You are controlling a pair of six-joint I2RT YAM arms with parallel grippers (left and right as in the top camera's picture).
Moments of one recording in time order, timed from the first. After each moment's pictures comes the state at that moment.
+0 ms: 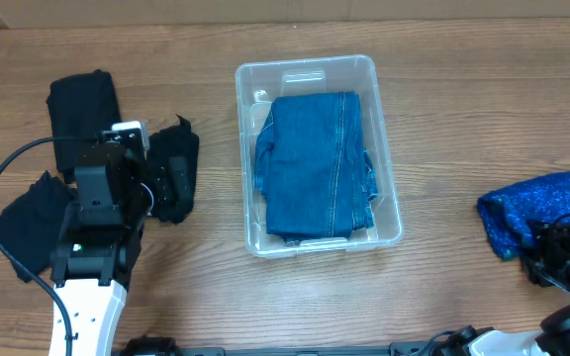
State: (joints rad) left arm 0.01 1.02 0.88 -0.58 0.02 -0.17; right arm -1.08 1.65 0.71 -0.46 -0.69 0.44
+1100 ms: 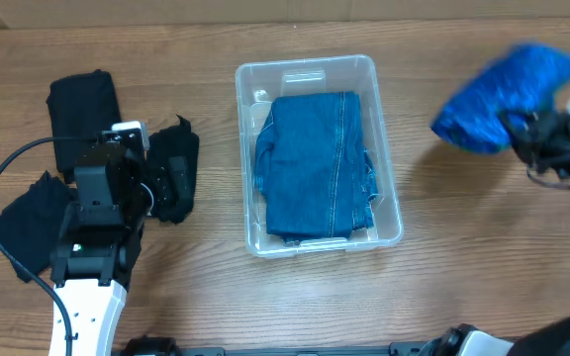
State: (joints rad) left arm 0.01 1.02 0.88 -0.58 0.02 -0.17; right arm -0.49 1.41 1.25 -0.65 -1.01 0.43
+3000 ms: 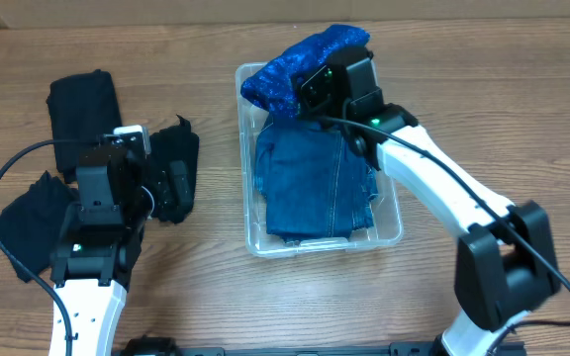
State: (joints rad) left arm 0.01 1.02 0.88 -0.62 0.03 -0.17; right arm 0.45 1.87 1.40 -0.12 -0.13 1.33
